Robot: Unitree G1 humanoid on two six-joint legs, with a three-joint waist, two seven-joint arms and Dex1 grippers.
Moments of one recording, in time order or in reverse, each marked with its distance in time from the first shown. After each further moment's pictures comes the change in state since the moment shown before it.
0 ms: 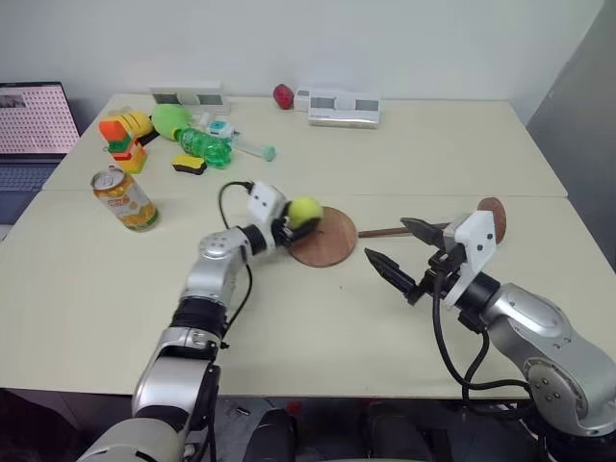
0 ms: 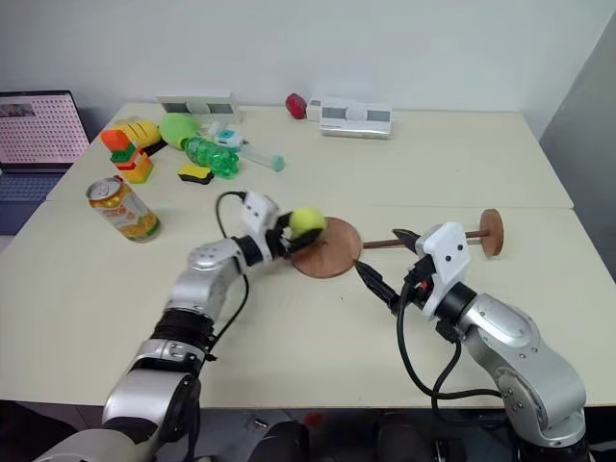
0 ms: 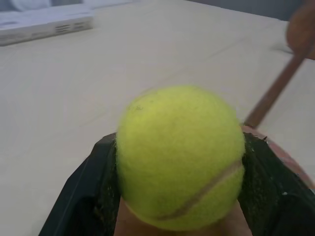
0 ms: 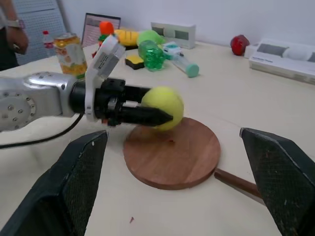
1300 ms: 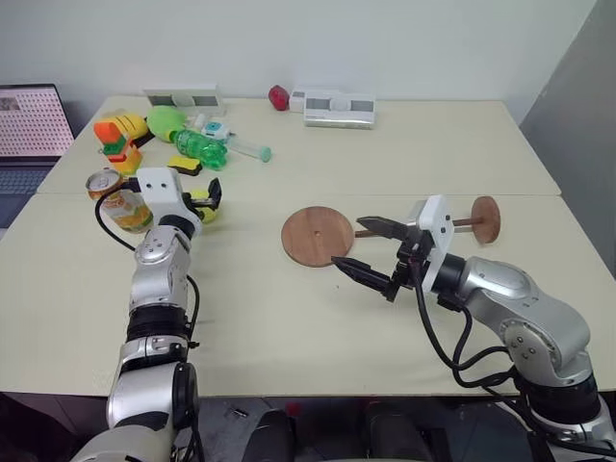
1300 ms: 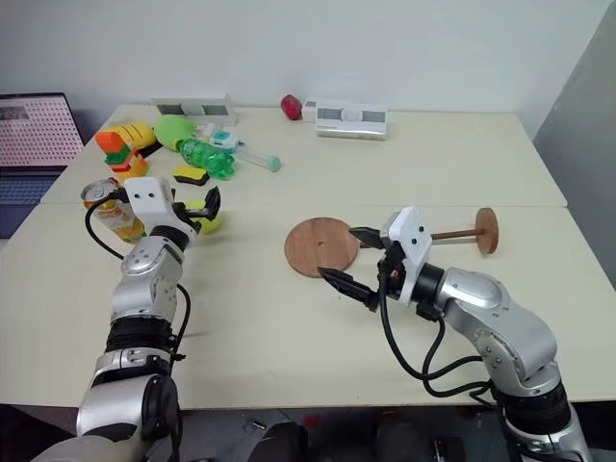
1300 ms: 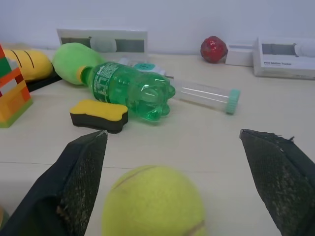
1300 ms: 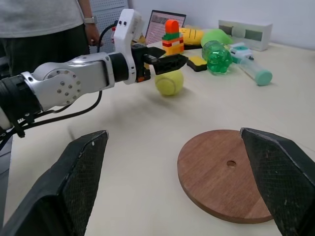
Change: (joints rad) left arm 0.094 0.046 0.231 -0.125 -0.029 0.023 0.484; right arm -0.149 0.016 0.094 0.151 0.041 -0.006 0.122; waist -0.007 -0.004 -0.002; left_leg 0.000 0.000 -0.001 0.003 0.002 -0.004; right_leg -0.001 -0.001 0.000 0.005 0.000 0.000
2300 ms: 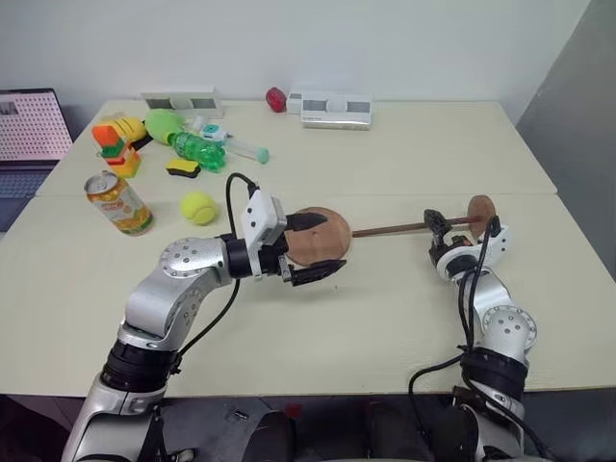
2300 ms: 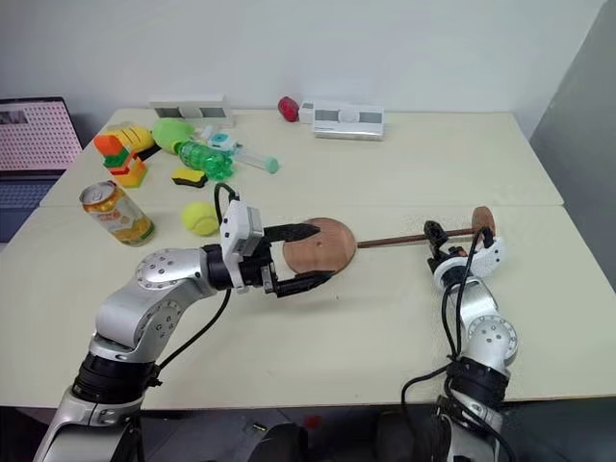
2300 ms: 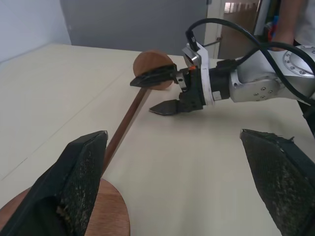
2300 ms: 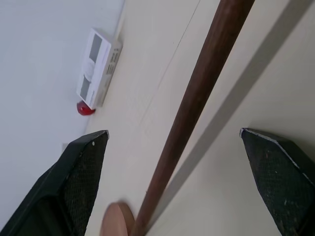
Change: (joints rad) left arm 0.179 0.168 -0.402 -0.704 -0.276 0.345 -0.749; right arm -0.164 0.527 -0.731 0.661 0.367 -0.060 -0.716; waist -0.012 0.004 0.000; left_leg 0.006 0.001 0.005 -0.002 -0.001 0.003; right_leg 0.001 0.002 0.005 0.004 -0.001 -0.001
